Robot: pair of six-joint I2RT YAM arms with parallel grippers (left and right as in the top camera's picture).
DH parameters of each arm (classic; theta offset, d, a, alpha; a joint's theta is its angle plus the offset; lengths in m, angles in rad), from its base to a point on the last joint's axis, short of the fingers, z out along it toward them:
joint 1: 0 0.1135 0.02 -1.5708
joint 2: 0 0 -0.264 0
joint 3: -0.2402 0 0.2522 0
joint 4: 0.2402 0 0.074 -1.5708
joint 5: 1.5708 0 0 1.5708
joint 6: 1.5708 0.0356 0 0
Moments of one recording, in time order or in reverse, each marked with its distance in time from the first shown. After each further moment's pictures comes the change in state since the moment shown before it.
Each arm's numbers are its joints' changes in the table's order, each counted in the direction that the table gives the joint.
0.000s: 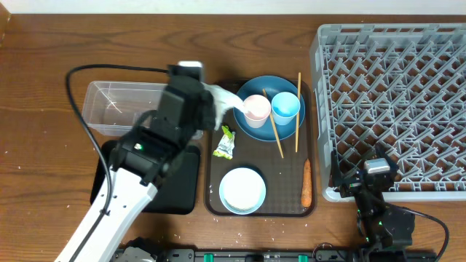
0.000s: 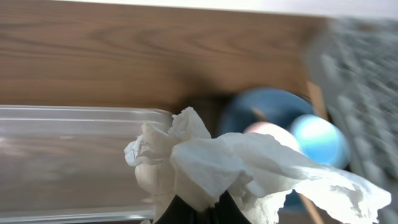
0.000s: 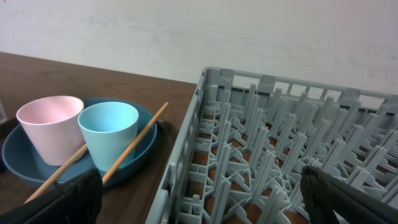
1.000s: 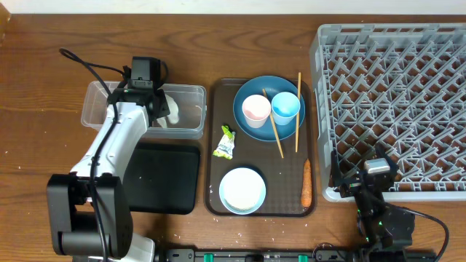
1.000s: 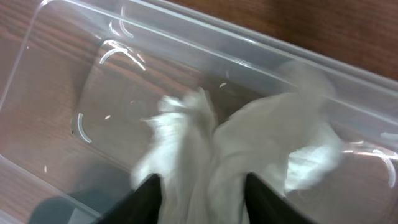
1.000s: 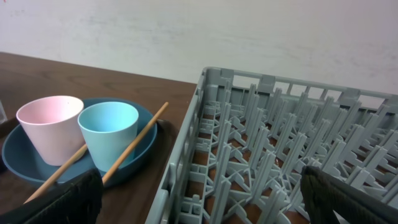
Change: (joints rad) left arm 0.403 0.465 0.000 -0.015 -0.097 0.048; right arm 0.000 0.000 0.000 0.000 0.000 0.000
